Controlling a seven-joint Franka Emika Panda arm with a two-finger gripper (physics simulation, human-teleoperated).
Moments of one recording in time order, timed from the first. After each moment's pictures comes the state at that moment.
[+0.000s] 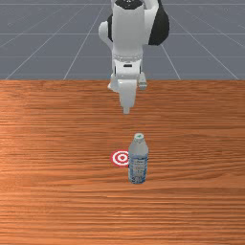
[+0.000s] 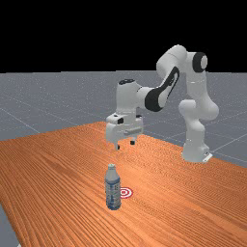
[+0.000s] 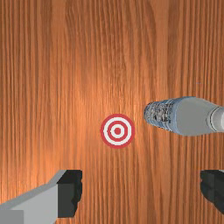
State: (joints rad) arm 0.02 0.27 0.00 -1.92 -0.02 2.20 -0.76
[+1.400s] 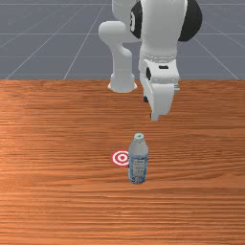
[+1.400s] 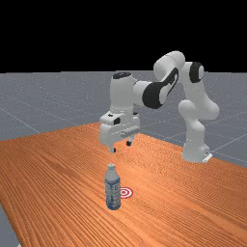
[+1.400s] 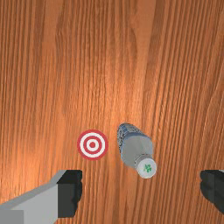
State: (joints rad) arm 0.09 0.53 0.04 -1.43 -0.07 1.93 -0.74
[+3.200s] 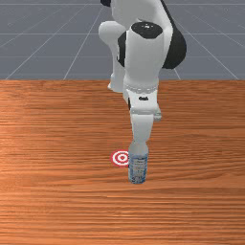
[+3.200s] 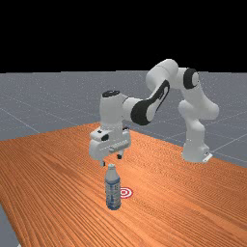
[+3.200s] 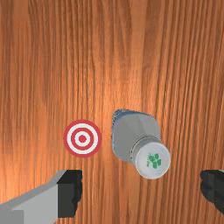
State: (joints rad) arm 0.05 0.65 0.02 -1.41 -0.07 2.03 -0.75
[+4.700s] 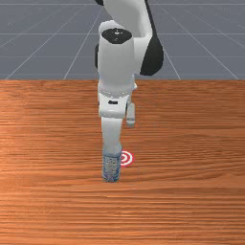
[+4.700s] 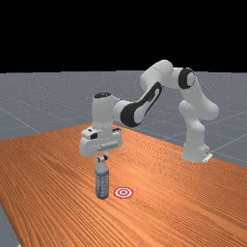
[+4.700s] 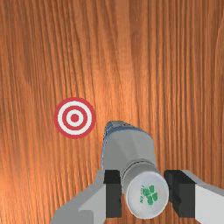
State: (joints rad) arm -0.01 0.65 -0.02 -1.46 -0.05 2.12 -0.74
